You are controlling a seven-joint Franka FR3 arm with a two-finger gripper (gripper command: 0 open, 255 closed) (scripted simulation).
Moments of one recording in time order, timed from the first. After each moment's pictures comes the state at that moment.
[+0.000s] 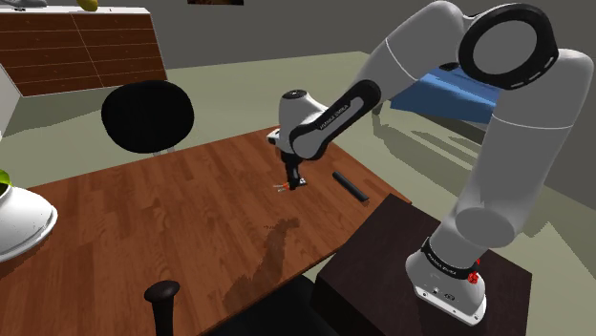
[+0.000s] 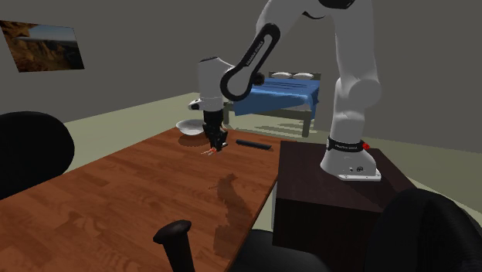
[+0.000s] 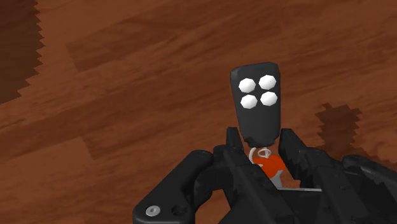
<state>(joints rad) -0.02 0.22 0.22 -2.30 -0.14 2.49 -0.68</state>
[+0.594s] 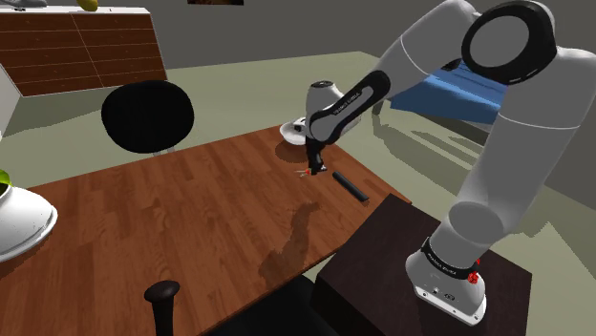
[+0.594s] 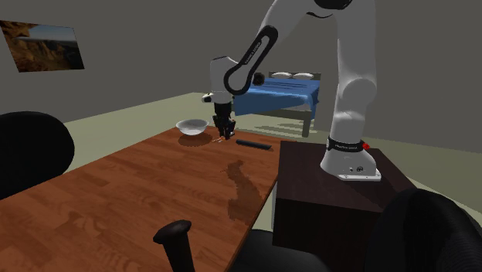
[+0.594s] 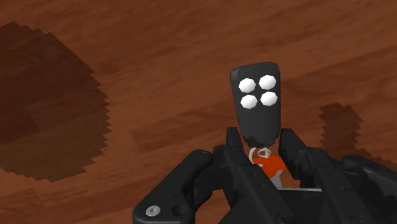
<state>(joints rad) -0.17 0.18 0.14 -2.34 -0.11 2.51 -0.93</state>
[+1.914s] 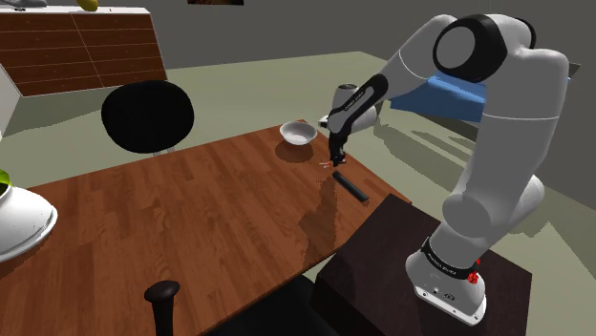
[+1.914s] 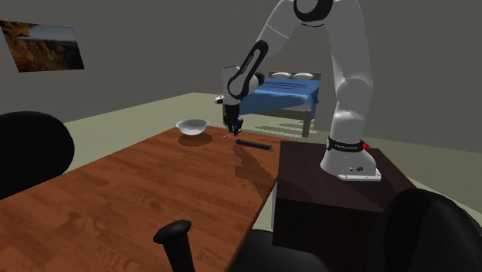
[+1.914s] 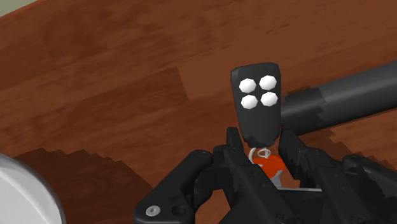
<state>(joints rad) -0.36 0.33 0.03 -2.25 -0.10 2.59 -1.24</state>
